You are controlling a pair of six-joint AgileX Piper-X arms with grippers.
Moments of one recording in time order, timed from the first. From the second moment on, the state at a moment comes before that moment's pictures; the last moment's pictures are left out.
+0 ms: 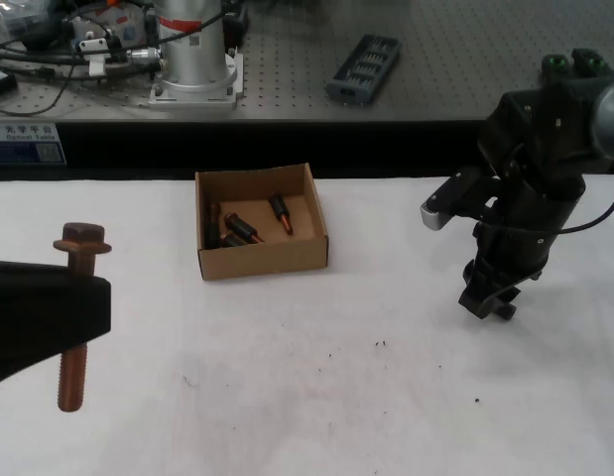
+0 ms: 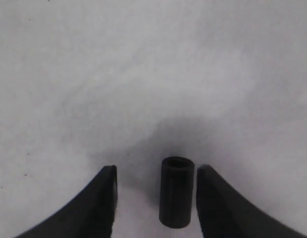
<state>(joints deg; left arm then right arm) -33.3 30.2 -49.0 47.7 23.0 -16.3 21.5 116.3 -84.2 55.0 1.1 -32.6</state>
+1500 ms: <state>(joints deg) -33.3 35.5 -39.2 32.3 27.2 -11.7 20.8 119.5 -84.2 56.6 3.1 -33.3</state>
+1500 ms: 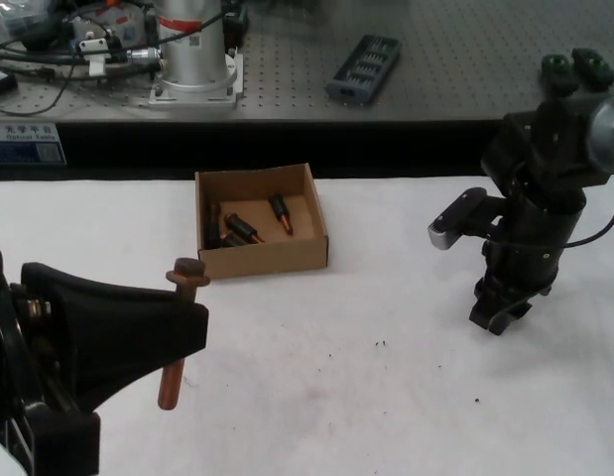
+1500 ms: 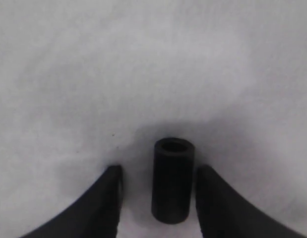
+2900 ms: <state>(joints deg) -33.3 66.4 -31.2 -33.0 27.2 -30.6 25.9 77.1 -35.2 -1.4 -40.9 -2.1</state>
